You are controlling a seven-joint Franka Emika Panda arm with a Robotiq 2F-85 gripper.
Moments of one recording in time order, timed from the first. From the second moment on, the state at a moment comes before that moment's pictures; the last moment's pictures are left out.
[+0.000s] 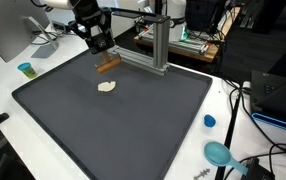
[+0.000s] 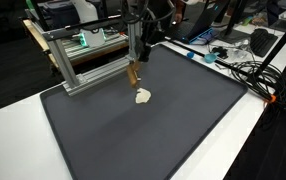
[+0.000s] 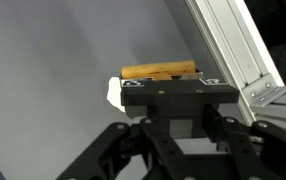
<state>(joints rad) -0.01 0.35 0.02 -1.68 -0.25 1.77 -0.98</state>
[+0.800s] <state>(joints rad) 0.01 0.40 0.00 -1.68 -0.32 2.00 -0.38</state>
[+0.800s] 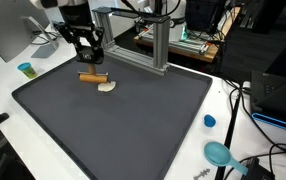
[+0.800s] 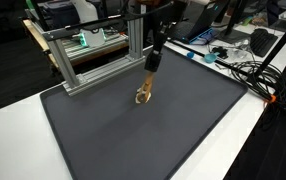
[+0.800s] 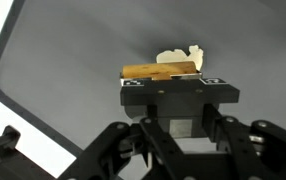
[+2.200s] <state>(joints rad) -0.06 0.49 0.03 -1.51 -0.21 1.84 -0.54</state>
